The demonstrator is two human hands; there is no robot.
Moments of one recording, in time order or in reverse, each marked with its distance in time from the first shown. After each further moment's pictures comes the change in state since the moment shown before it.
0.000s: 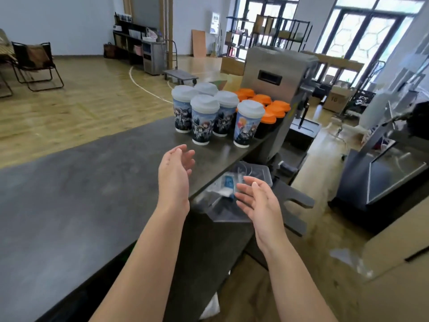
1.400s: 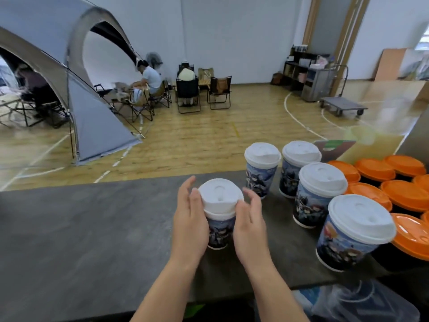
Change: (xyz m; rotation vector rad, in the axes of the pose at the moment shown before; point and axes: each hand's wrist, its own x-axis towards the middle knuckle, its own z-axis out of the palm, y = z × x) left_hand 0.115 -0.001 0.070 0.356 0.673 0.400; right_hand 0.217 -0.029 0.120 -0.031 -0.765 -0.175
